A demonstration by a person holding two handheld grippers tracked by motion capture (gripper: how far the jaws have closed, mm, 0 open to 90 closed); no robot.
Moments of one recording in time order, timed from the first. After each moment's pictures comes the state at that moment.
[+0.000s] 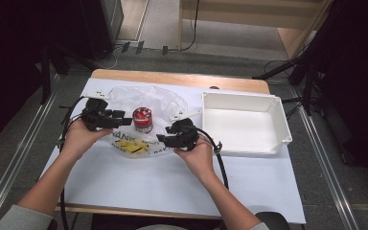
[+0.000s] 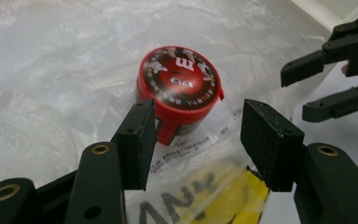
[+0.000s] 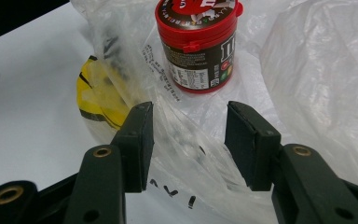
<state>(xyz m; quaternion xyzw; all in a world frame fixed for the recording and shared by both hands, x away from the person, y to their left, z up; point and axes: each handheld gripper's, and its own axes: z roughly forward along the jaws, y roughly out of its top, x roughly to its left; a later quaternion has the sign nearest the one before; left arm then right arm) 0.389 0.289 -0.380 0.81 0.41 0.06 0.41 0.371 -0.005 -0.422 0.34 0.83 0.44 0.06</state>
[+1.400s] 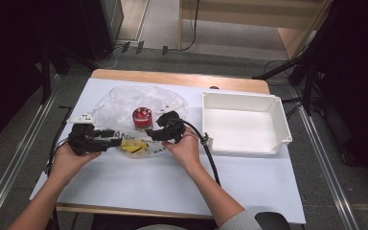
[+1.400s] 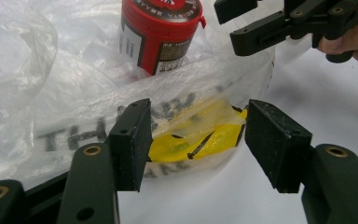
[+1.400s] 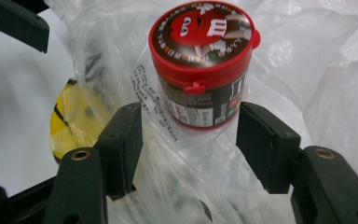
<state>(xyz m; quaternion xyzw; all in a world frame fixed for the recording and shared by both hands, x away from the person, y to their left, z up) 0.334 0.317 -0.407 0.81 0.40 0.06 0.43 0.399 0.034 -0.428 0.34 0.83 0.43 0.07</state>
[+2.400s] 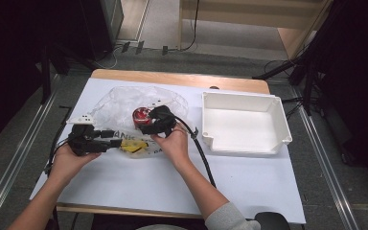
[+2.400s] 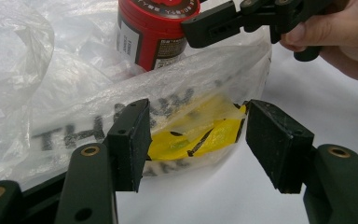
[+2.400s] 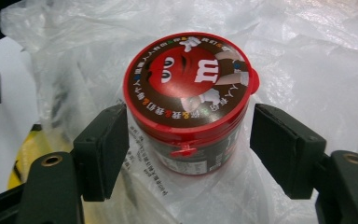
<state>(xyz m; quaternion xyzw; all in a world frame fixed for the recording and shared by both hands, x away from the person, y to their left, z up) 0.335 0.317 -0.409 0.81 0.40 0.06 0.42 0.419 0.063 -0.435 0.37 0.82 0.43 0.09</state>
